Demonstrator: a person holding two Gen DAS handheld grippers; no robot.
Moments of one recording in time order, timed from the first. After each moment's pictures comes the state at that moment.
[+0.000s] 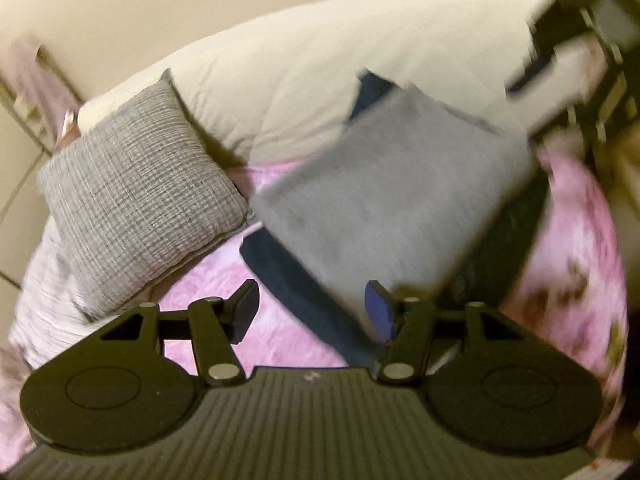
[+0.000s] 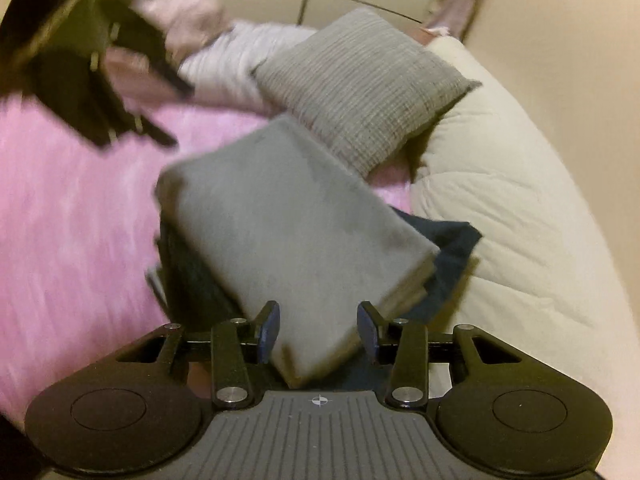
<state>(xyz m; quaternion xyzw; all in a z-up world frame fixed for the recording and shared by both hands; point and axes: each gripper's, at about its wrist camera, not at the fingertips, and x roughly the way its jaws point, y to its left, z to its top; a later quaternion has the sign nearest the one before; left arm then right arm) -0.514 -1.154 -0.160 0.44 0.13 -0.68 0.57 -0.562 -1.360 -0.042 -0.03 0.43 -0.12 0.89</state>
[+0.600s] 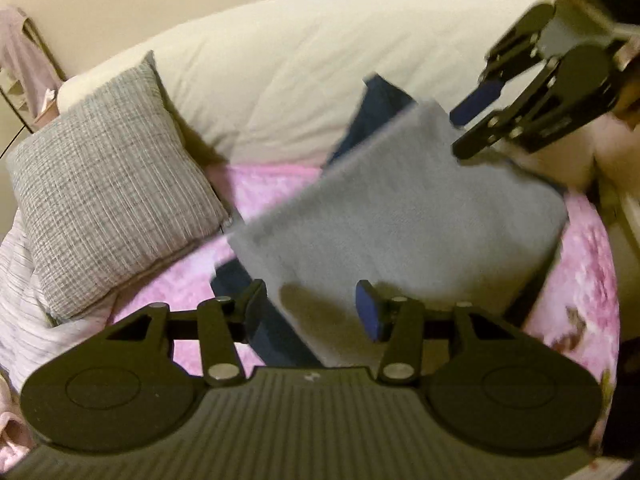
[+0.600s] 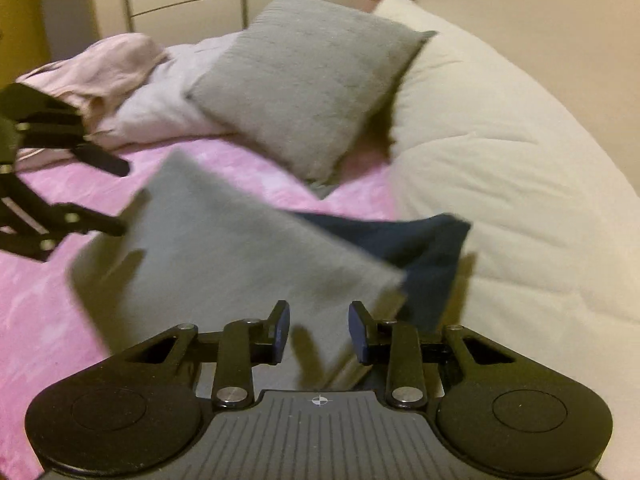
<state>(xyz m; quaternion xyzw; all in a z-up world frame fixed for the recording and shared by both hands) -0.523 -1.212 -0.169 0.43 0.17 -0.69 0.56 -0.510 -1.448 -0.053 0.07 0.43 -0.15 0.89</state>
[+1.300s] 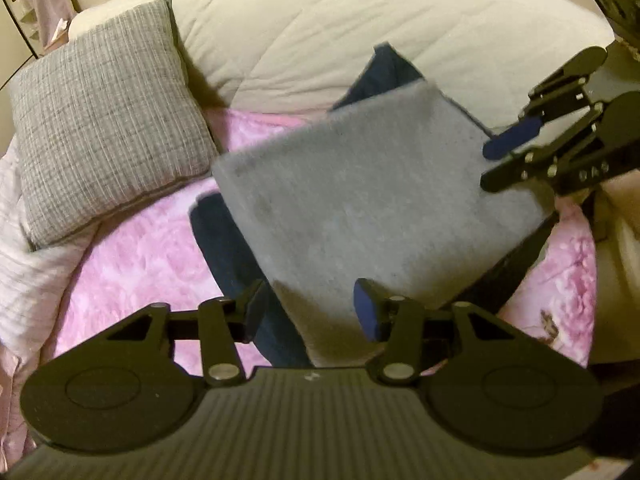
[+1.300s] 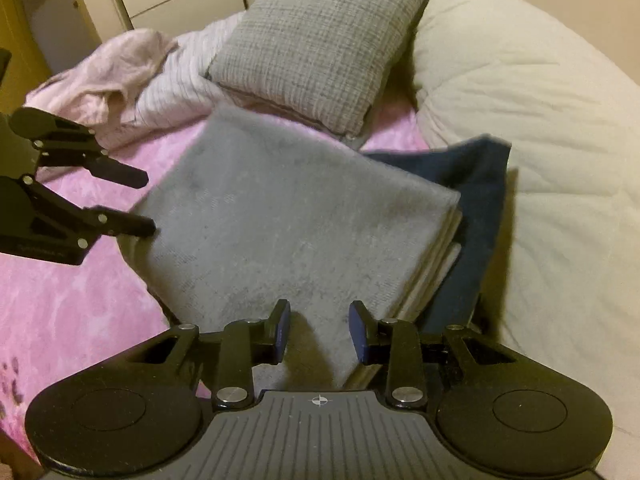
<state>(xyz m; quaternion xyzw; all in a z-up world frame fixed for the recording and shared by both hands) -0.525 -1.191 -0.180 0.44 0.26 -0.65 0.57 -0.533 -1.412 -0.075 0.15 0.45 -0.13 0.87</state>
